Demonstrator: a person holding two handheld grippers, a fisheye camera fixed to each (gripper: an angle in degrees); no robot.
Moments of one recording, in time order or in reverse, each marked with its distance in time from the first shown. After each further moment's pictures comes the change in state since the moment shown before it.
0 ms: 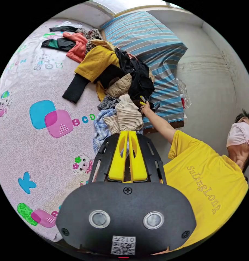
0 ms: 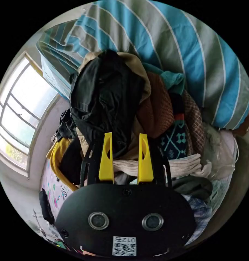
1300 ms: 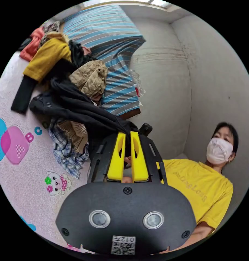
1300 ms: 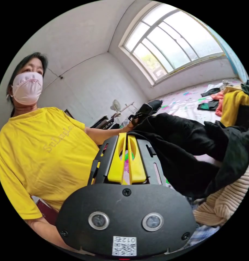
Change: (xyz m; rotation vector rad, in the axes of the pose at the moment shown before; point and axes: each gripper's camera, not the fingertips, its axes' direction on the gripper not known) left arm -0.068 0.054 -0.078 -0.050 0.451 0.335; right arm -0.104 0.416 -0.315 -0.589 -1.296 -0.969
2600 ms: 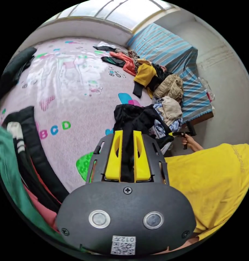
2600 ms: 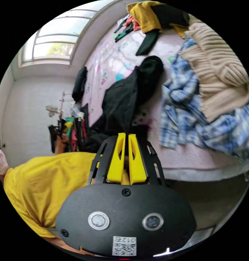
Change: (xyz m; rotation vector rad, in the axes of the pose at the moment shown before) left arm 0.027 0.098 -0.095 -0.036 -0.948 -0.257; right arm 0.192 0.163 0.177 -0.383 0.528 0.899
